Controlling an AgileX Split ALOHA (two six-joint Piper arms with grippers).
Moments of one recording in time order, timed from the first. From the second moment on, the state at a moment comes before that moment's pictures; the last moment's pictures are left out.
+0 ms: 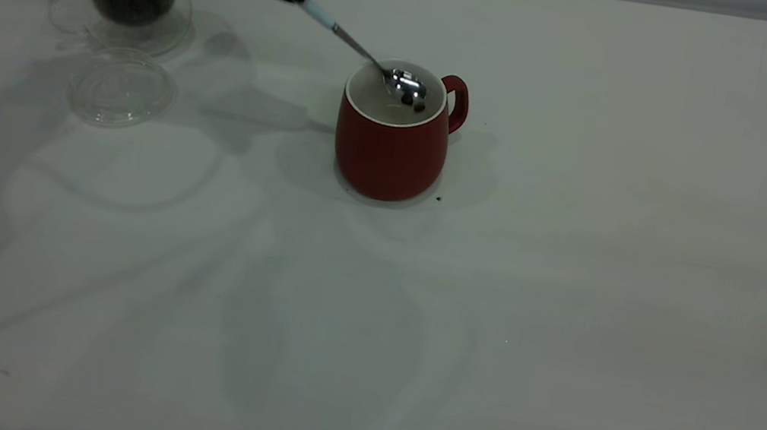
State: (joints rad) left arm -0.03 2.47 -1.65 -1.23 1.01 1.43; right arm 0.06 -0.02 -0.47 -0.10 1.13 0.00
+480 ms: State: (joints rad) left arm -0.03 2.45 -1.65 -1.21 1.01 1.47; right arm 0.06 -0.02 -0.47 -0.10 1.13 0.00
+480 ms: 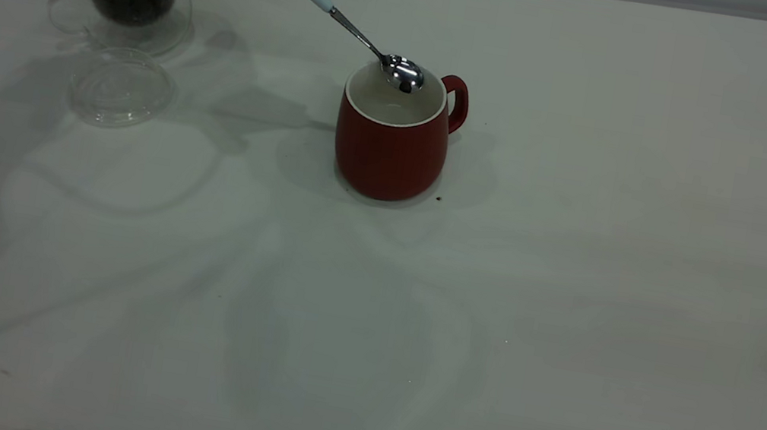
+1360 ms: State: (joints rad) left arm -0.02 2.38 -1.65 -1.18 1.01 1.54; right arm 0.06 -0.02 -0.47 -0.10 1.13 0.00
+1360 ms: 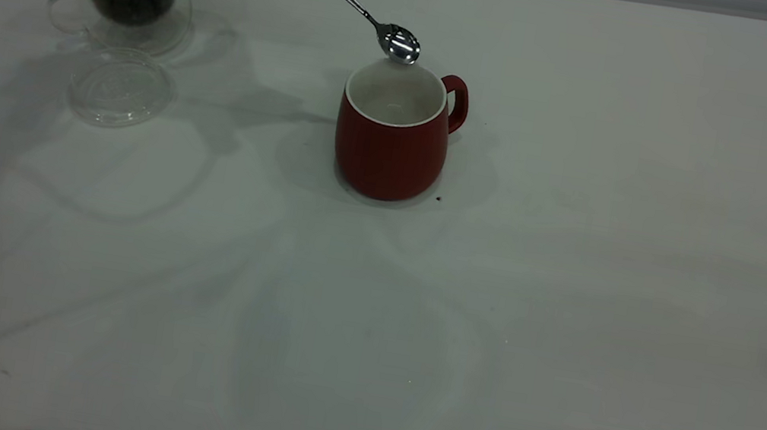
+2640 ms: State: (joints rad) left arm 0.46 2.25 -1.45 -0.97 0.90 1.02; right arm 0.06 -0.02 -0.47 -0.10 1.13 0.00
